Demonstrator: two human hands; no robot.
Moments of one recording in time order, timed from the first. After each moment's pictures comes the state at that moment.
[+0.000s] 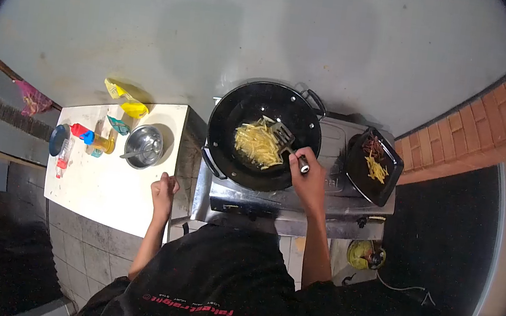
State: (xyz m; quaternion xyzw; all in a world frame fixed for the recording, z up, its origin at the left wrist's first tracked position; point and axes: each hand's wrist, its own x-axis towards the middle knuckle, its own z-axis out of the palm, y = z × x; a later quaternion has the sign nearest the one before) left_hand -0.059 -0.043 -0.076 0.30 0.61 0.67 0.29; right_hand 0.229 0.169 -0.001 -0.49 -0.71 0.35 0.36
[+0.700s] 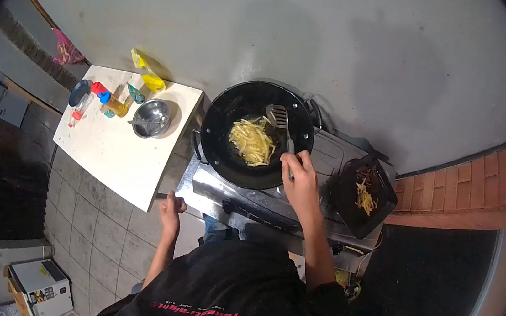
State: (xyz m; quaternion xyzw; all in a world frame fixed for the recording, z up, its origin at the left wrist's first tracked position) left_hand 0.098 -0.071 -0.096 0.13 0.65 0.72 0.21; right_hand 0.271 0.217 0.020 -0.26 -0.85 0.31 0.32
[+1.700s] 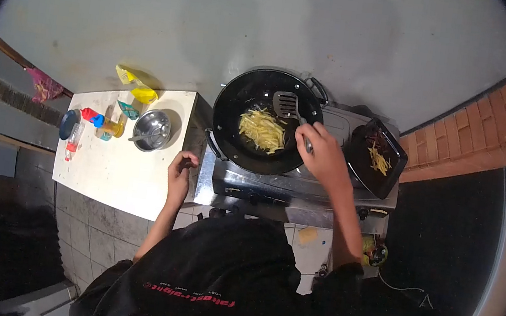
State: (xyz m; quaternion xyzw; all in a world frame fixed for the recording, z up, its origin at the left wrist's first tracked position) left_hand -0.016 -0.030 -0.050 0.34 0.64 0.63 0.29; right_hand 0.251 0.197 0.068 -0.30 -0.88 0.26 0.27
